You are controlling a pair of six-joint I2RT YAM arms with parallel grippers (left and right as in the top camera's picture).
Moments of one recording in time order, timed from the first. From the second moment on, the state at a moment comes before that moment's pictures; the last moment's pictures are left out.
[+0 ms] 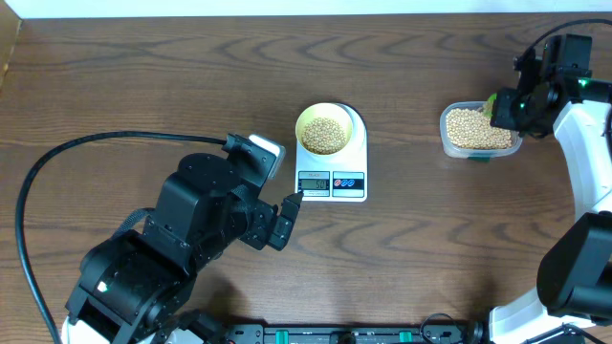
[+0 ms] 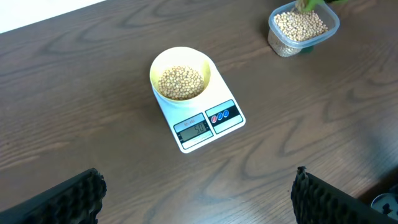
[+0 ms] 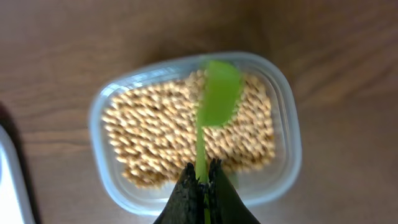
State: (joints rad) left arm -0.60 0.97 1.37 -1.12 -0.01 -0.09; right arm -0.17 1.76 1.45 -0.86 -0.10 0.04
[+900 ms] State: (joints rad) left arm -0.60 0.97 1.37 -1.12 -0.01 -0.09; right arm -0.16 1.77 1.32 -0.84 0.00 0.07
